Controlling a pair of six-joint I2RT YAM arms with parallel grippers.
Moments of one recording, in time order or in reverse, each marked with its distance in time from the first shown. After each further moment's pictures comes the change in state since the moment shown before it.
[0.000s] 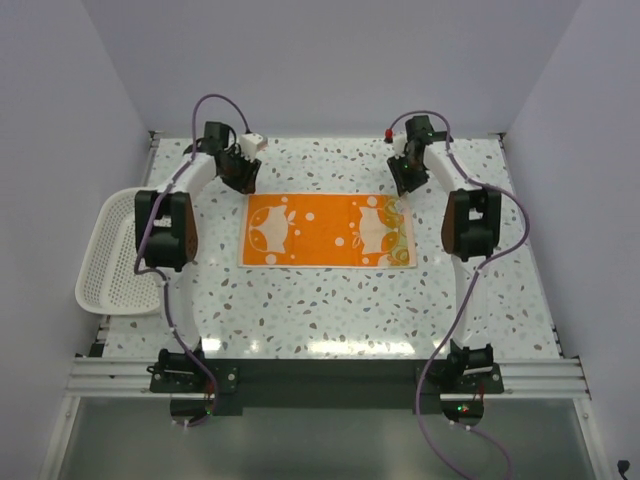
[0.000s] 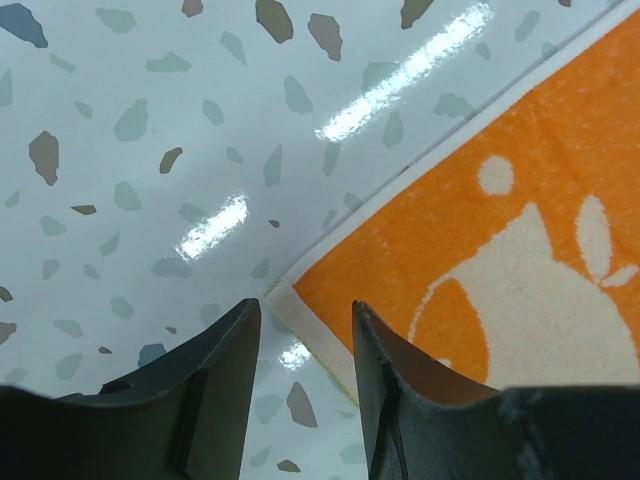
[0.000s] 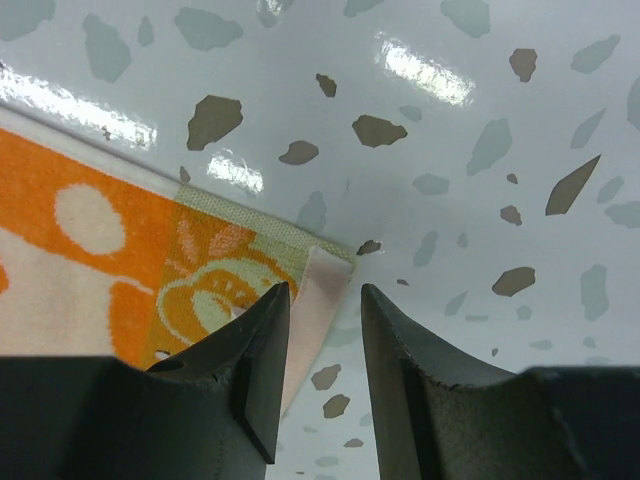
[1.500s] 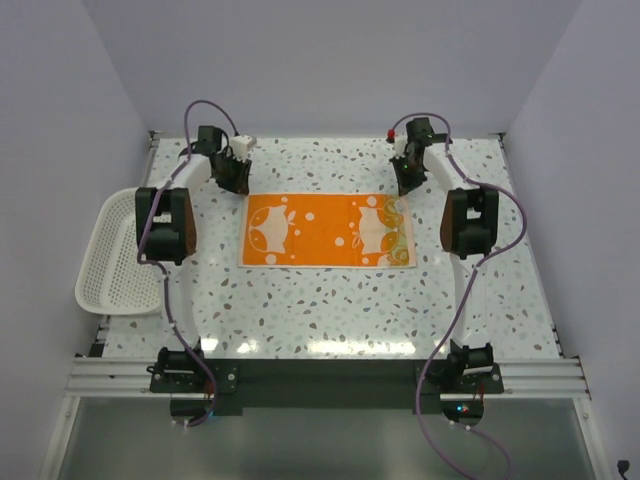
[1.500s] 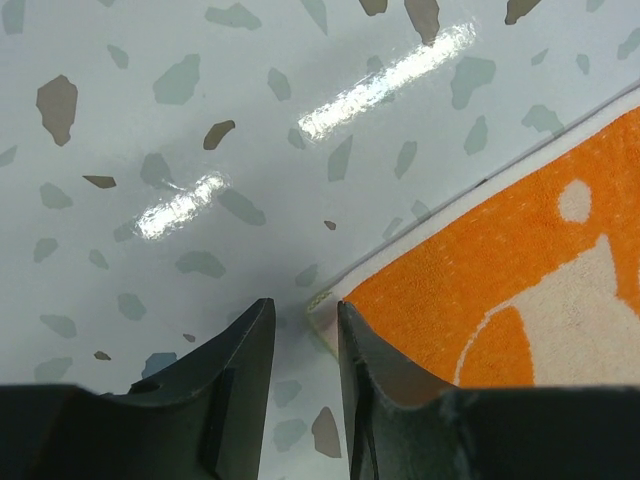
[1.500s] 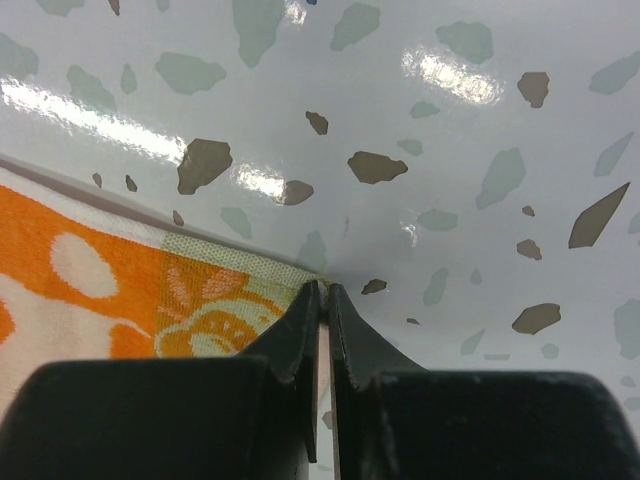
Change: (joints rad) left arm 0.052 0.101 0.051 0.023 0.009 -0.117; right arm -0.014 0.064 0.040 0.026 -0.035 0.071
